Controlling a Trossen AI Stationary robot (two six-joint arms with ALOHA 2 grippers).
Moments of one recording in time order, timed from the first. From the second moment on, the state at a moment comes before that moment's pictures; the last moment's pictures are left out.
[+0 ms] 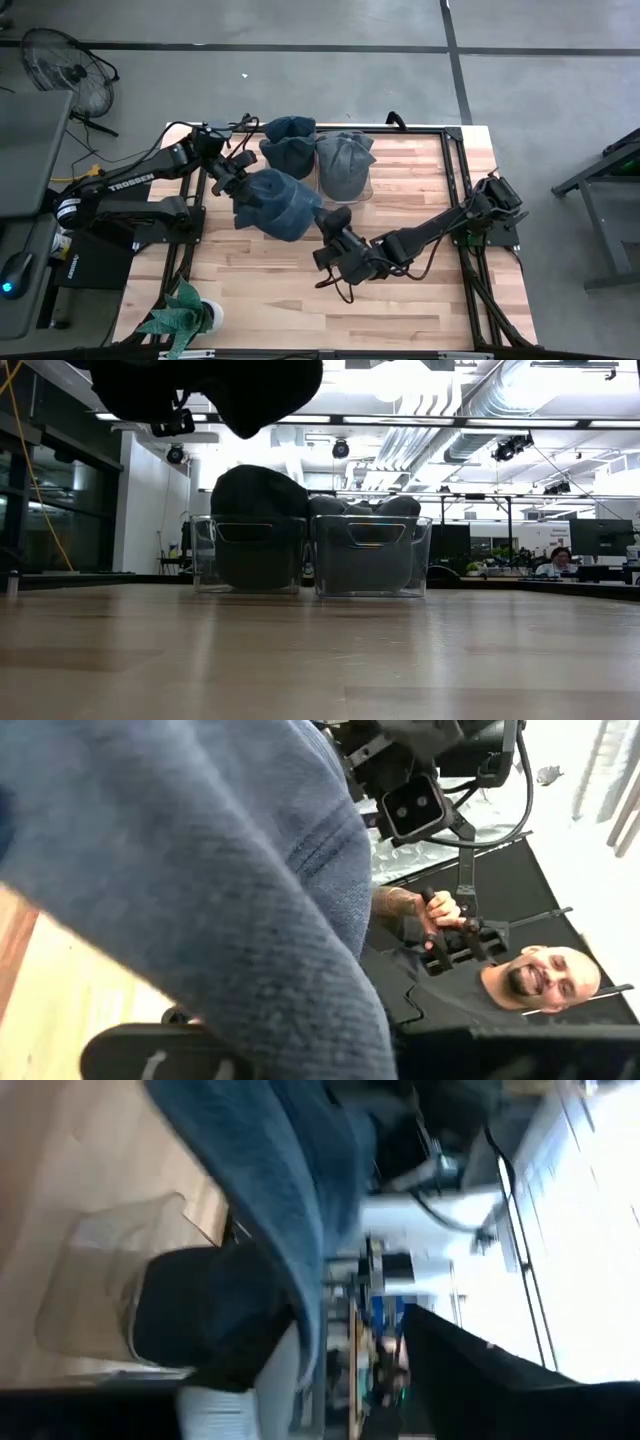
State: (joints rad) left arm 0.51 0.91 0.77 -0.29 1.15 -0.65; right arm 0.45 1.82 1.50 -0.05 1.20 -1.05
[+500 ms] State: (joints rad) left arm 0.51 0.91 0.83 -0.23 1.11 -0.52; right arm 0.54 1.82 1.50 -0.14 1.49 -0.55
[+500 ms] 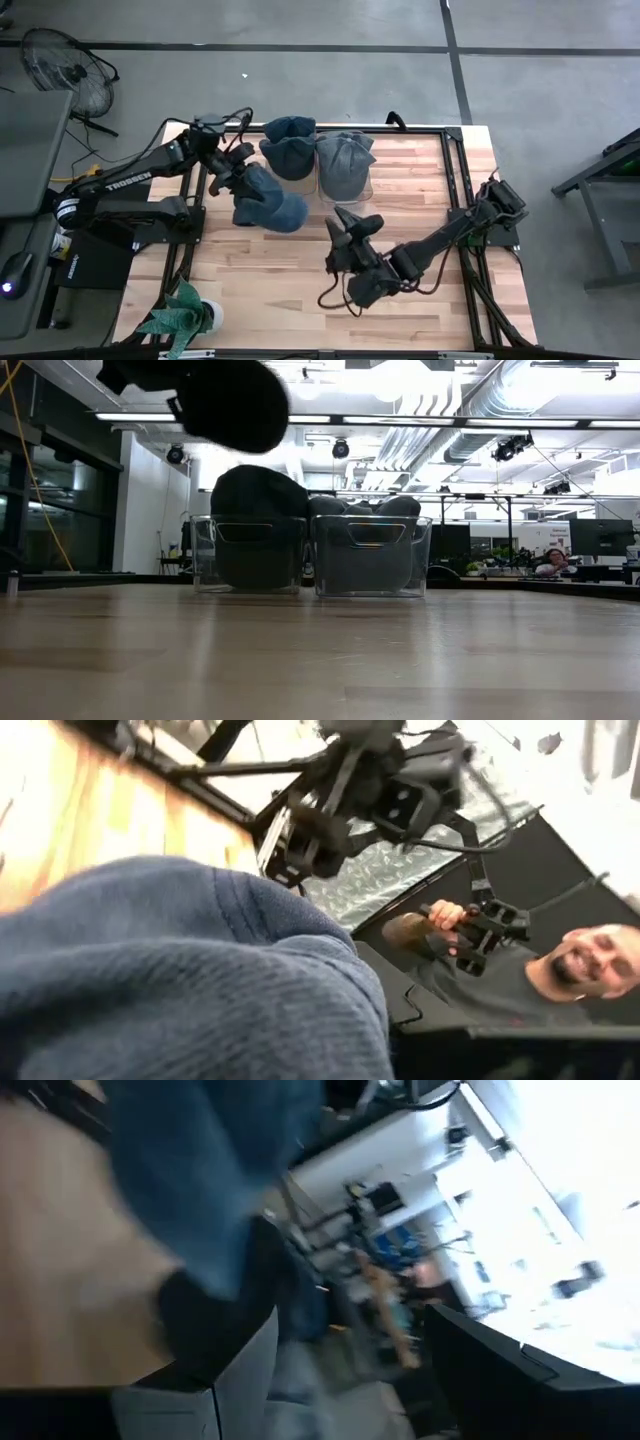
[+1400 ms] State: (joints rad) left arm 0.51 1.18 1.35 -1.02 0.77 0.41; right arm 0.49 1.82 1.50 -1.06 0.96 0.71
